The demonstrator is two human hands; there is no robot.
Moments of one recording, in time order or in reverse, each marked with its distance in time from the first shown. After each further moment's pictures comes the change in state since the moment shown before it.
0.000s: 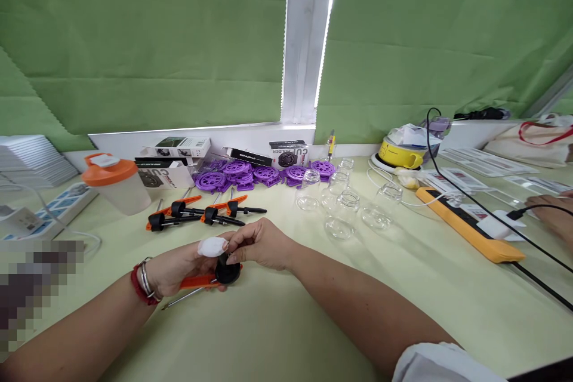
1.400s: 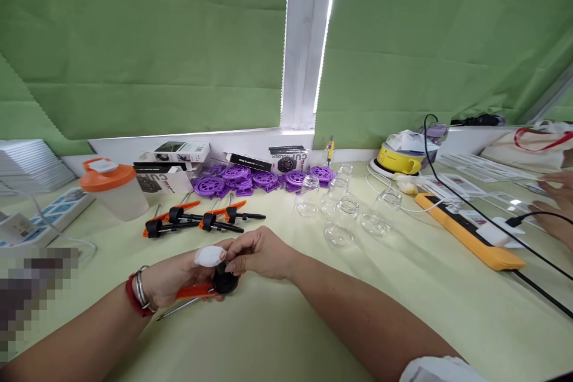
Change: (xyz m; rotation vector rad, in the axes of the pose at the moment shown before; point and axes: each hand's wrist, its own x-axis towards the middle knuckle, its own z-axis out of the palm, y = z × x) left_hand 0.000 0.001 -0.001 0.002 -0.058 0.021; right_hand -0.001 0.003 -0.002 0.007 -0.007 0.027
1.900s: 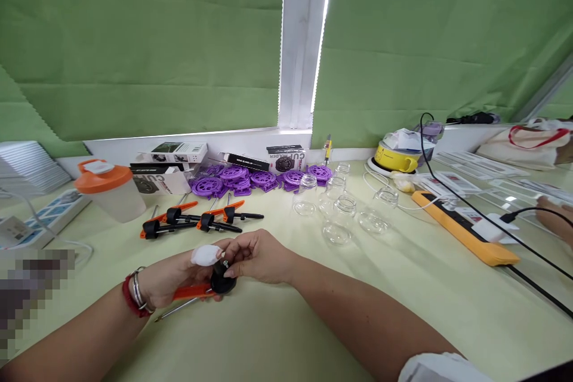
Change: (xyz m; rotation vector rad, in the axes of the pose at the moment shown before) left_hand -0.001 0.000 0.000 -0.039 -0.014 0.026; right_hand -0.003 0.003 0.003 -0.033 0.004 -0.003
